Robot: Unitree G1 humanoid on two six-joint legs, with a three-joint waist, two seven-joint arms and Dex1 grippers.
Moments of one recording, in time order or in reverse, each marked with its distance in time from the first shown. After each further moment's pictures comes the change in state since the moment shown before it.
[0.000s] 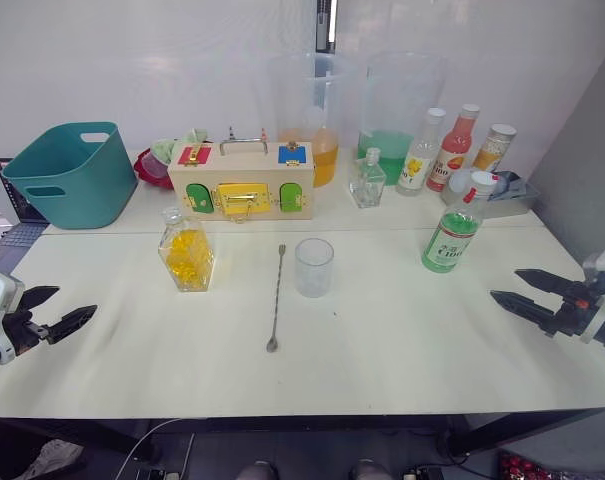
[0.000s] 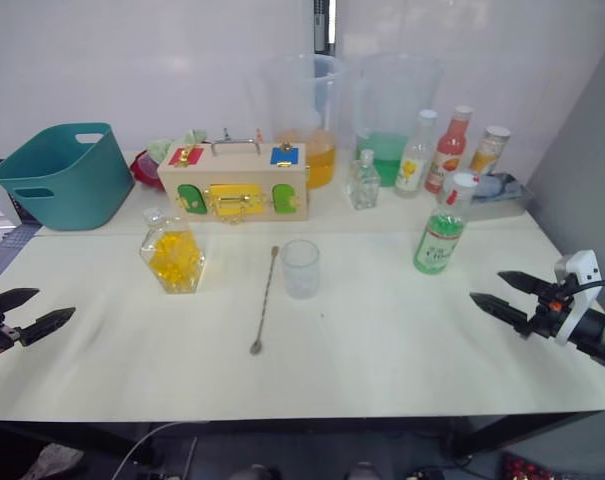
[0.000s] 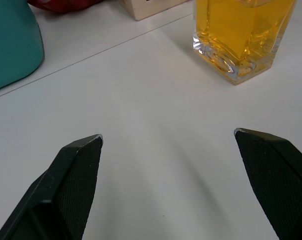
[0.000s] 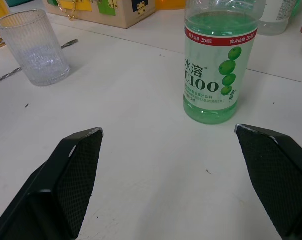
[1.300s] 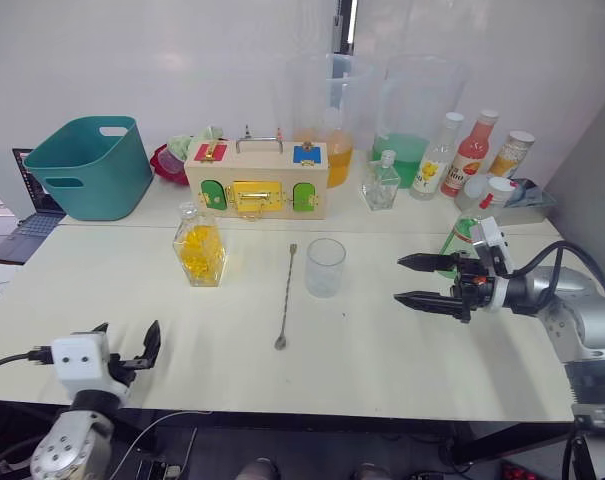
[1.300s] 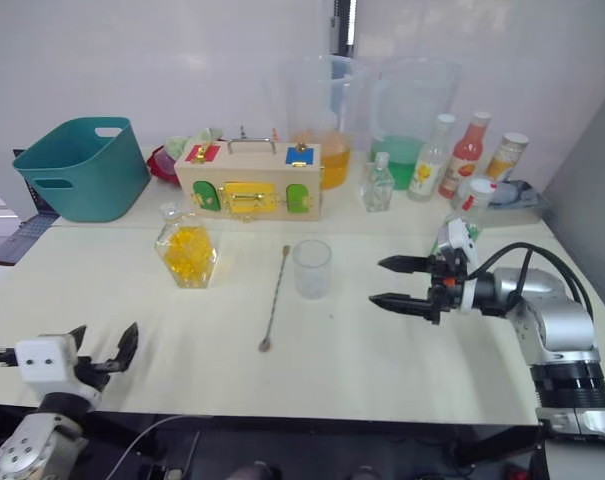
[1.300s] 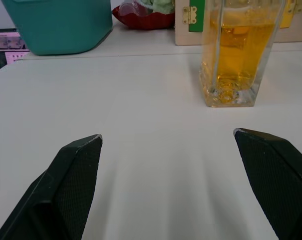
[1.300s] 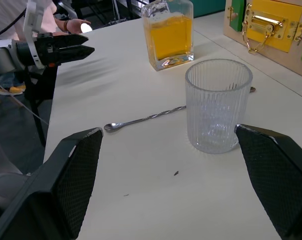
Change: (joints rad) left arm 0.338 -0.761 -0.115 -0.892 0.103 0.091 0.804; right arm -0.230 0.132 0.342 -0.296 0.073 0.184 0.138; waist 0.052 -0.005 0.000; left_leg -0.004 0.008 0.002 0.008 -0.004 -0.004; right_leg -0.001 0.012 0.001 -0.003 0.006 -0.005
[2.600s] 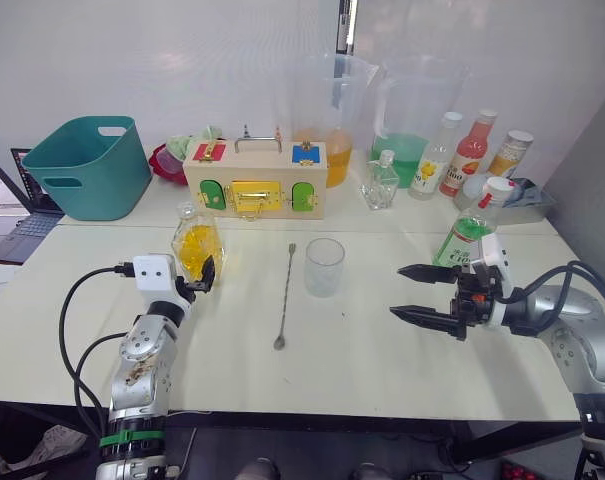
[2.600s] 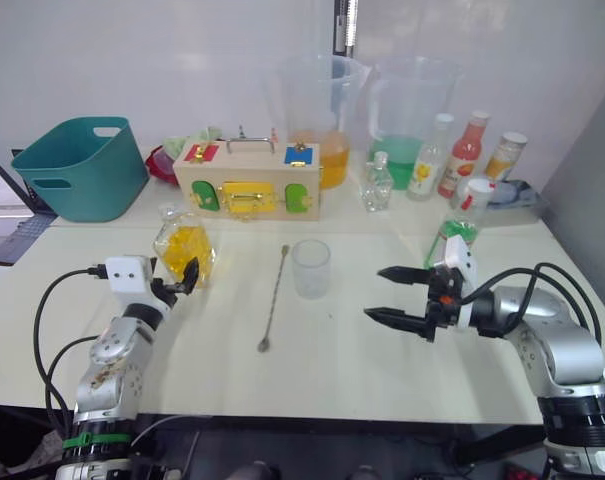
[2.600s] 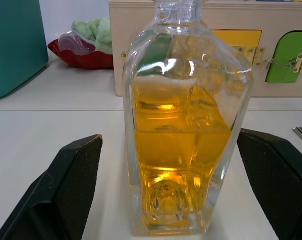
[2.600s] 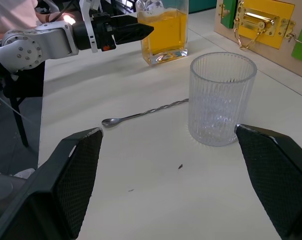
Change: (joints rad) left arm -0.540 0.043 -0.148 0.492 0.062 -0.070 0.031; right arm 0.153 -0.013 -0.057 -0.234 0.033 0.038 -0.142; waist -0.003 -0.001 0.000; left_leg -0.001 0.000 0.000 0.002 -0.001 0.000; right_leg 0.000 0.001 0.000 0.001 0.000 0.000
